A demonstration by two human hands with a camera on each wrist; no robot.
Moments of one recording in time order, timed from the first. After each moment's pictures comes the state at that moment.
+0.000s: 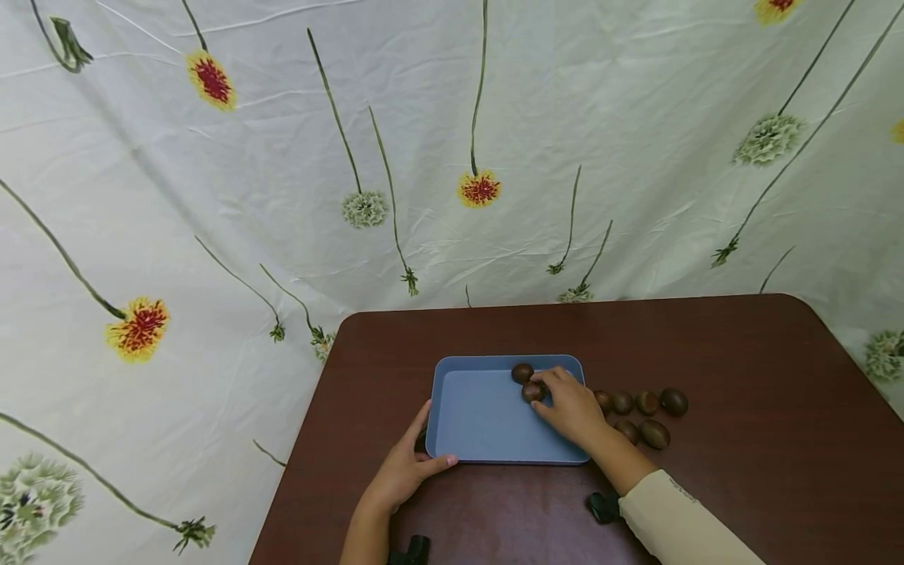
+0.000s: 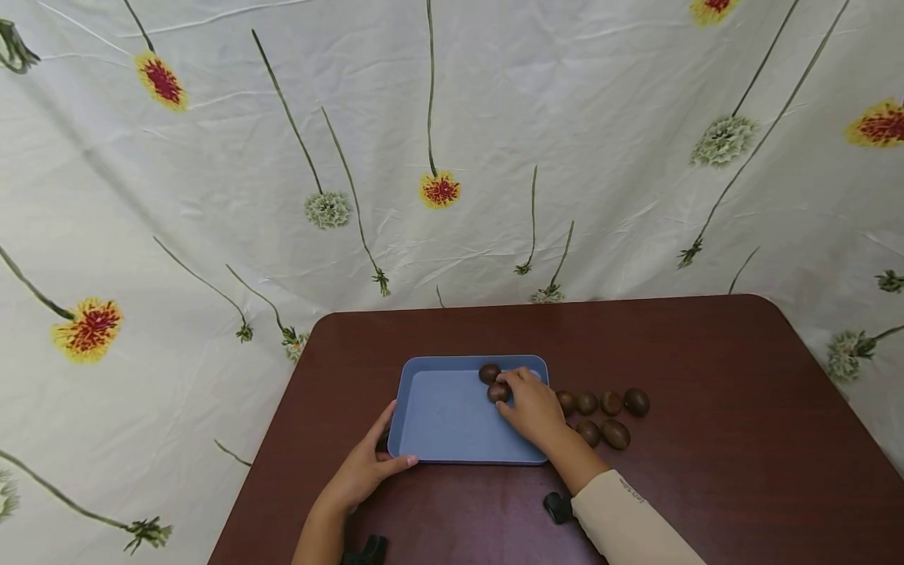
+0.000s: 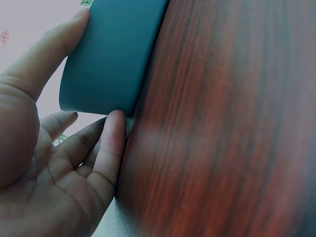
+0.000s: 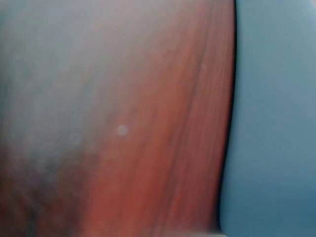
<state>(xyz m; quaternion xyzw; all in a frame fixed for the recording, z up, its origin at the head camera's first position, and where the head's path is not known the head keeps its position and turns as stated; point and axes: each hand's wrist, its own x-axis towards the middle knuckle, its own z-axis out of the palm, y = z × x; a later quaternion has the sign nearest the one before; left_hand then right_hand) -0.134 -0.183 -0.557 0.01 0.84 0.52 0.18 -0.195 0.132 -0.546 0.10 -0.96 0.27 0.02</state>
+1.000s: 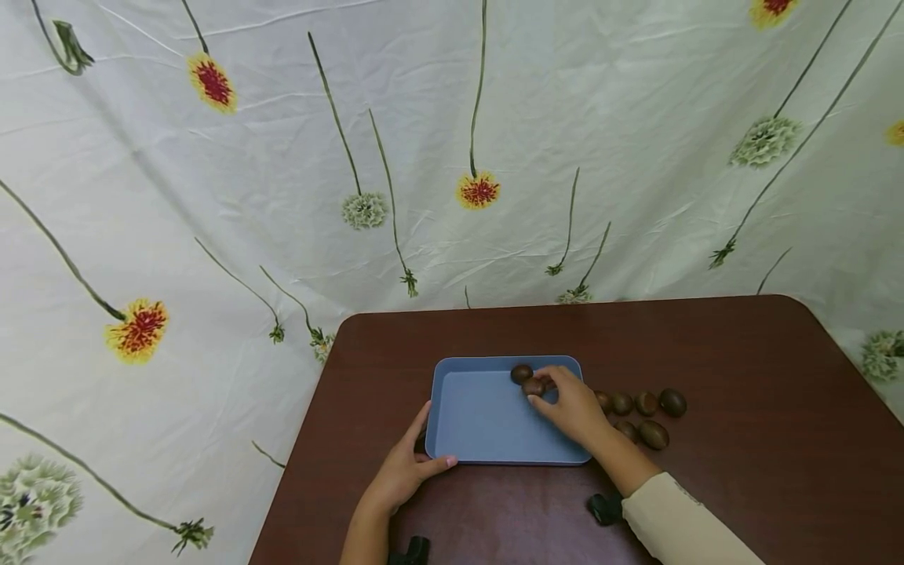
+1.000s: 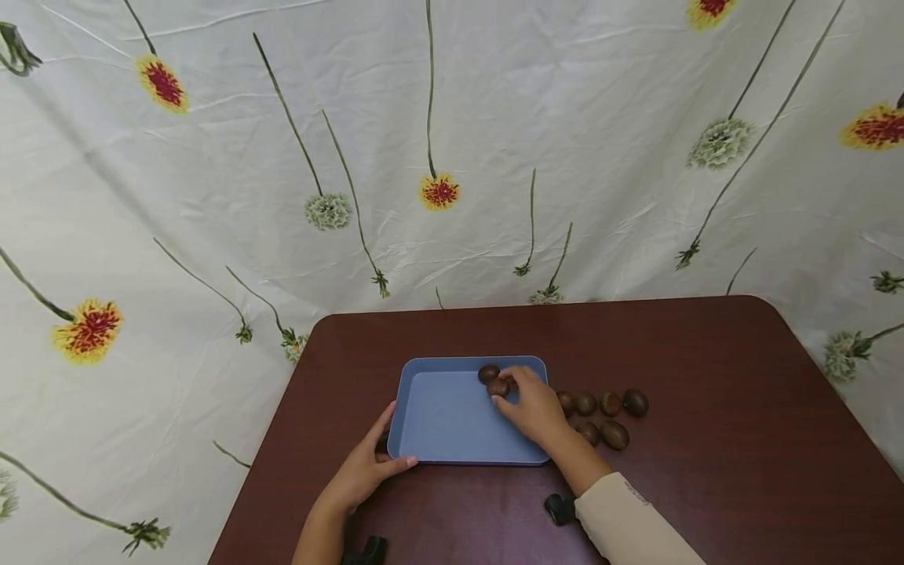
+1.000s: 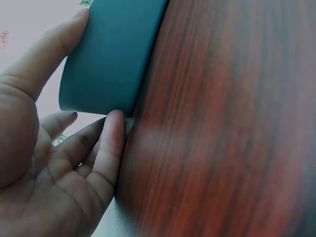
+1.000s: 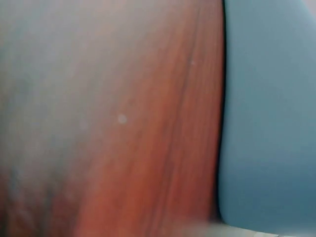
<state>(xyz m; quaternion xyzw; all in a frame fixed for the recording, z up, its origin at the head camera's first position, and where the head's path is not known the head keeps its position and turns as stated) -0.137 -0.183 -0.558 0.01 0.84 0.52 0.18 -0.196 0.137 -0.551 0.10 -0.92 0.39 0.04</state>
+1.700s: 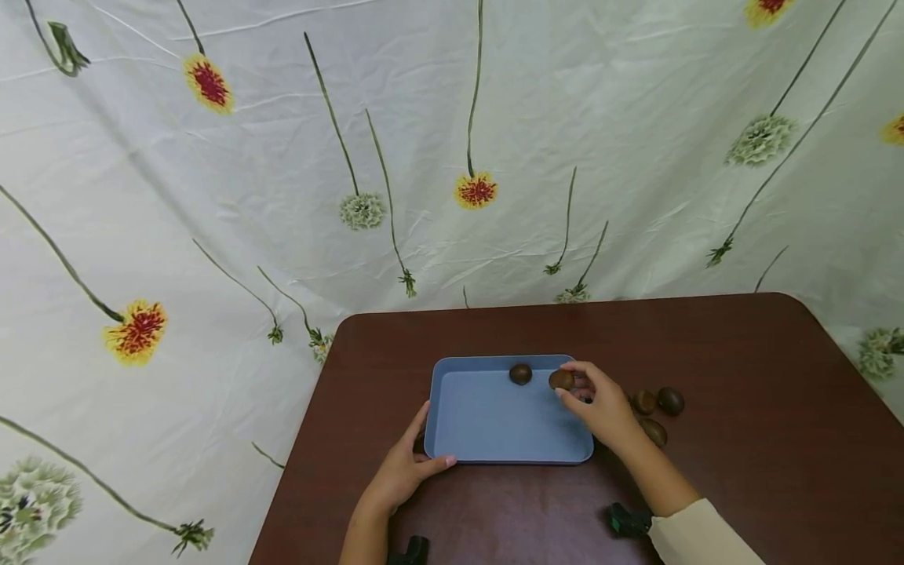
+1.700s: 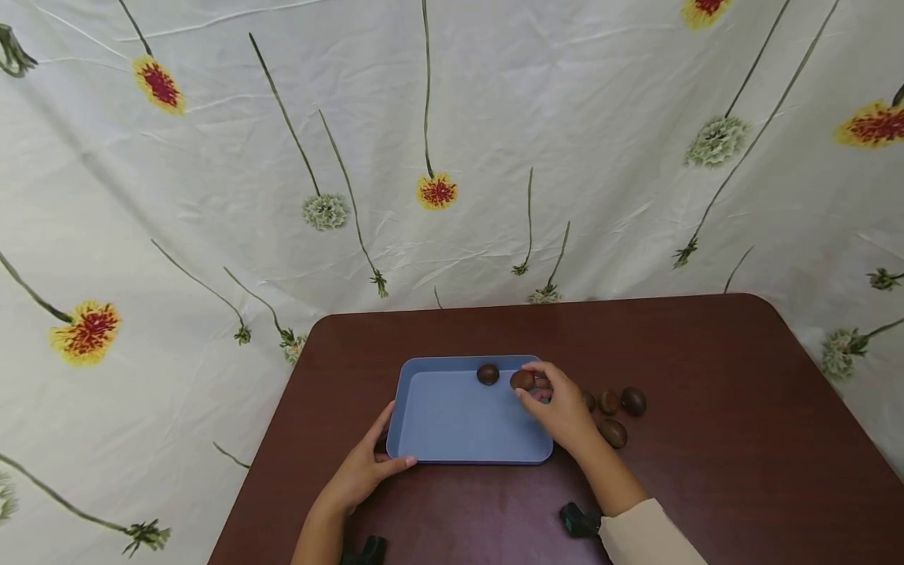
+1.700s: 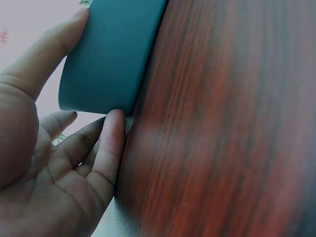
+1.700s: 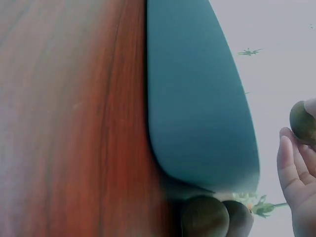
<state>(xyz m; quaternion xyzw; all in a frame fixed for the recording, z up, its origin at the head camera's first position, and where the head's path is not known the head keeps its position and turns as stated) -0.136 -0.183 -0.558 0.01 0.83 0.52 0.19 -0.171 0.177 -0.527 0.05 -0.85 0.53 0.02</state>
